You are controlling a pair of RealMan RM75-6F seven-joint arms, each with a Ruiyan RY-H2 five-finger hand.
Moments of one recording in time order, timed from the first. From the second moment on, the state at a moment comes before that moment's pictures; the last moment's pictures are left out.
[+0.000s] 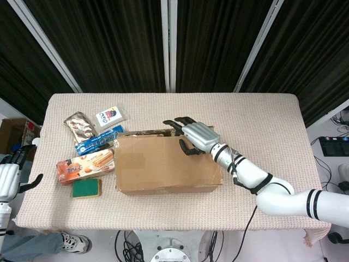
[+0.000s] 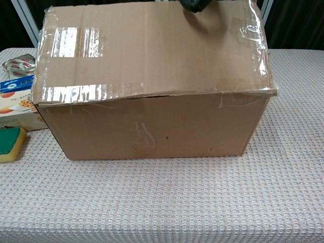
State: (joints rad) left arm -0.17 -1.14 -0.09 -1.46 1.44 1.45 -0.19; right arm 1.09 -1.10 0.28 -1.81 -0.94 0.62 0.11
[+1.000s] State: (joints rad) left arm -0.18 -1.08 -0.09 -1.59 1.48 1.45 -0.16; right arm 0.76 -0.73 0.24 -2.24 -1.72 0.86 0.52
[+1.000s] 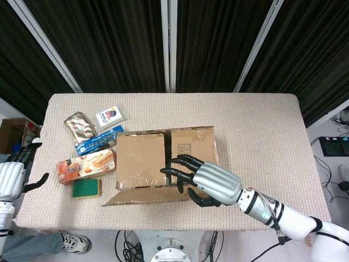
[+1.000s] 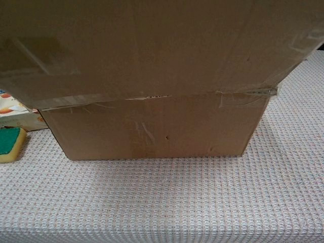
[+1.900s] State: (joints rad) left arm -0.15 -1.09 -0.08 -1.55 1.48 1.47 -0.21; right arm 0.91 -0.90 0.26 -2.10 -1.36 0.77 -0.24
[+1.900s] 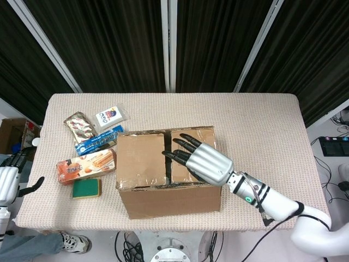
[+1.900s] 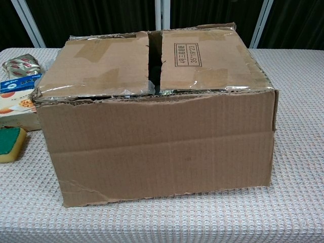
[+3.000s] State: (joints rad) left arm -0.14 -1.10 -0.08 -1.48 1.47 1.47 -0.29; right arm 1.33 -1.21 0.11 -1.86 -0.81 0.66 -0.58
